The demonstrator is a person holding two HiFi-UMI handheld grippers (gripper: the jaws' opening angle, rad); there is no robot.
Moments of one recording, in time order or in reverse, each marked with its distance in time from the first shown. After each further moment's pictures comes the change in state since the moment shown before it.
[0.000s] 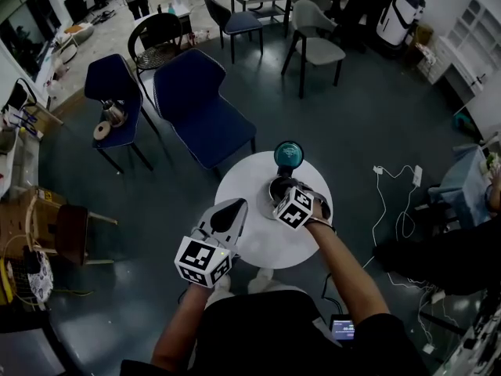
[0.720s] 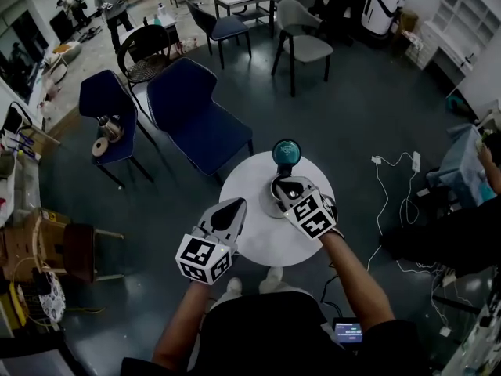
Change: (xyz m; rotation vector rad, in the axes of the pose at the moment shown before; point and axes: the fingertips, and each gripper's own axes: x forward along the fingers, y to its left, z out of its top) left arm -0.010 0.008 0.004 0.014 0.044 -0.070; right arm -0.102 -0.006 0.063 0.251 -0.340 -0.088
